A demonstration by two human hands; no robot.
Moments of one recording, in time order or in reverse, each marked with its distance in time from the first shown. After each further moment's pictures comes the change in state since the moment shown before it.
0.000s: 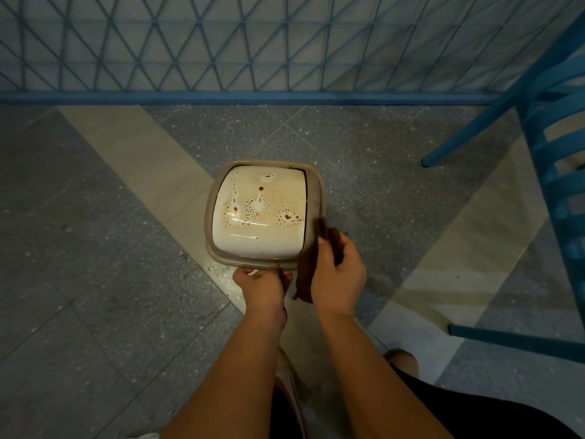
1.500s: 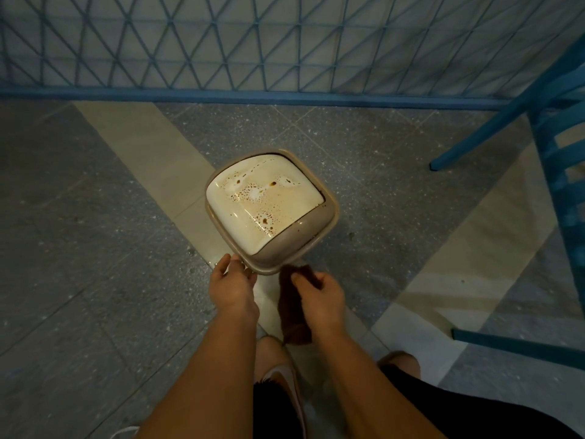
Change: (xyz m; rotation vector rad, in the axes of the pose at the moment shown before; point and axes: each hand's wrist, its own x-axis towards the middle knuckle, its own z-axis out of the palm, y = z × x) left_hand 0.023 0.029 -0.036 -0.044 0.176 0.043; right_hand -0.024 0.022 -0.002 -0.130 -0.295 0.507
